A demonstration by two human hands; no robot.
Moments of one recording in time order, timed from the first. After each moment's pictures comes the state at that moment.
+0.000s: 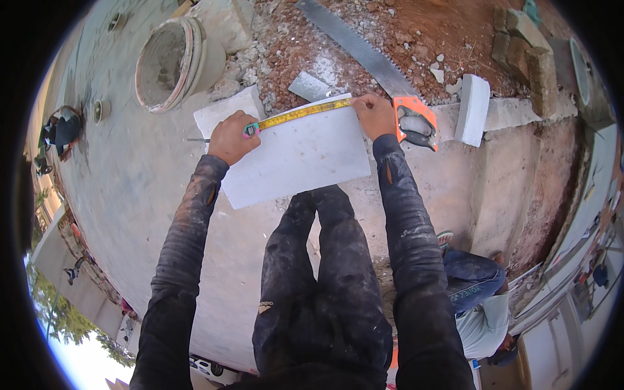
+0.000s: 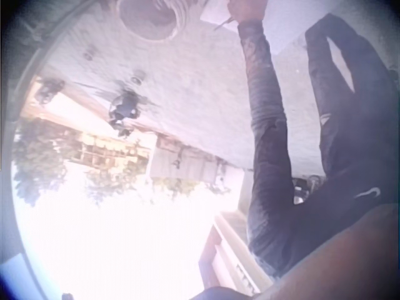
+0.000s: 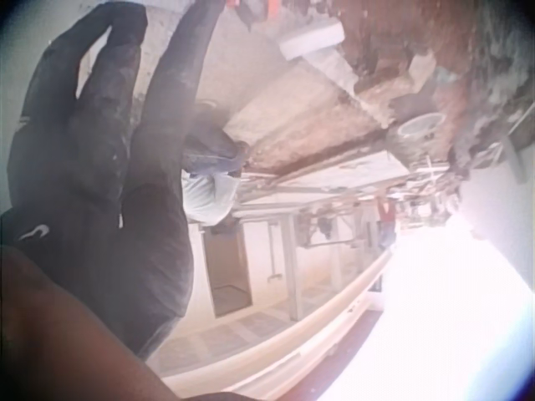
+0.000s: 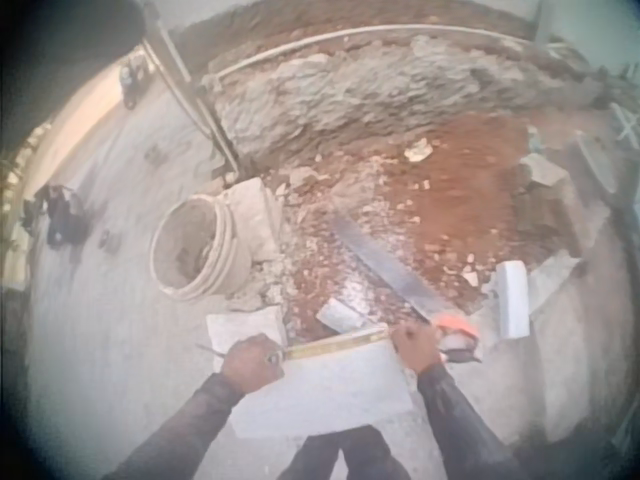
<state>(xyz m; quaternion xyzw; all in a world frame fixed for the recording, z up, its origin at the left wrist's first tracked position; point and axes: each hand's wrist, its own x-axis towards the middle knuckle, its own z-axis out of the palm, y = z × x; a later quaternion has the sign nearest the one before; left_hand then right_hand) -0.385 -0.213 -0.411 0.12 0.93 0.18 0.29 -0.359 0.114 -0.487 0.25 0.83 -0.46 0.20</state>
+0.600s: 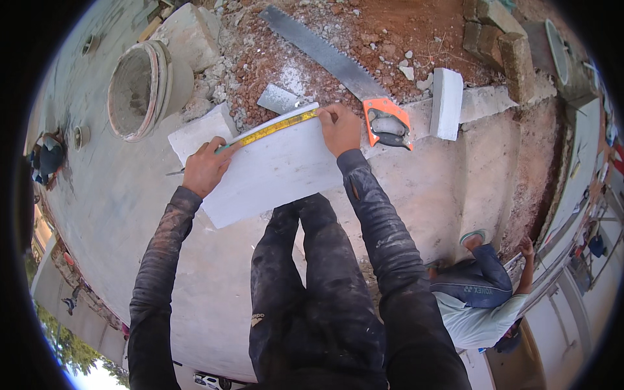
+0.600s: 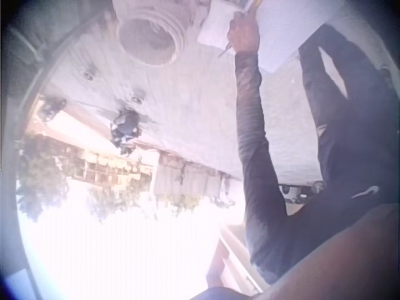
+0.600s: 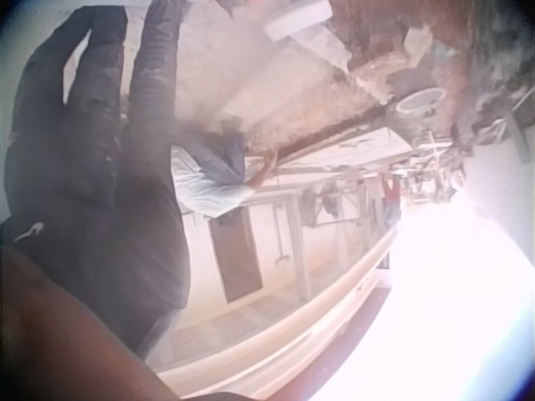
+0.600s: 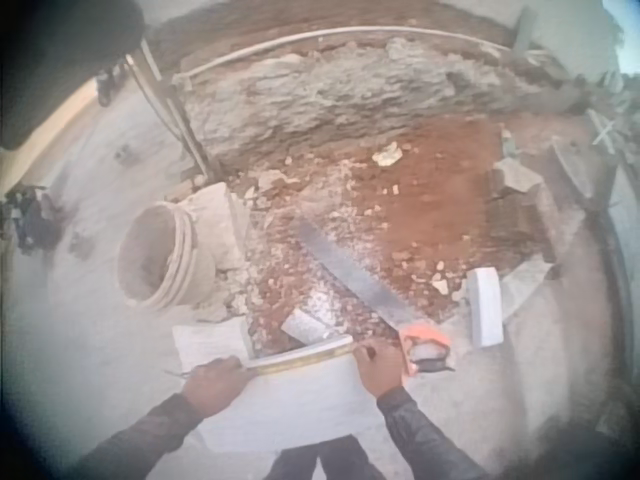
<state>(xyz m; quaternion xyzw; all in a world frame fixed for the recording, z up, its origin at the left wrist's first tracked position) -0.371 -0.218 -0.413 0.30 0.93 0.08 0.22 -0.348 0.098 -0.480 0.25 0.84 -0.48 0.08</state>
